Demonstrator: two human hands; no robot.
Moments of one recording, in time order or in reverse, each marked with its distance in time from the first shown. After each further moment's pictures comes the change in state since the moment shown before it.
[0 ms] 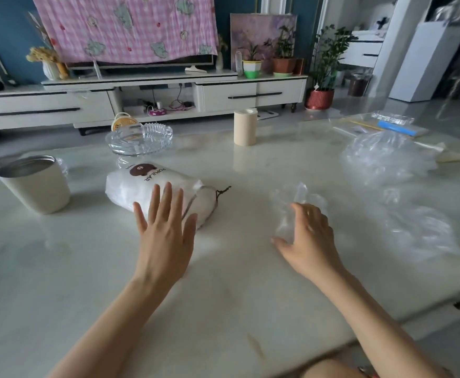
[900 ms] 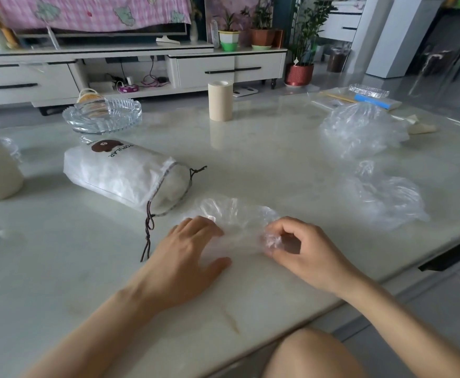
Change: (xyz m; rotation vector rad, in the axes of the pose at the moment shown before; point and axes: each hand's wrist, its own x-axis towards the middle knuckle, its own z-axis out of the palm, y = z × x) left_hand -0.034 0.045 -0.001 -0.347 -0.384 0.393; right_hand -0.048 0.034 -0.022 0.593 -0.156 -0.238
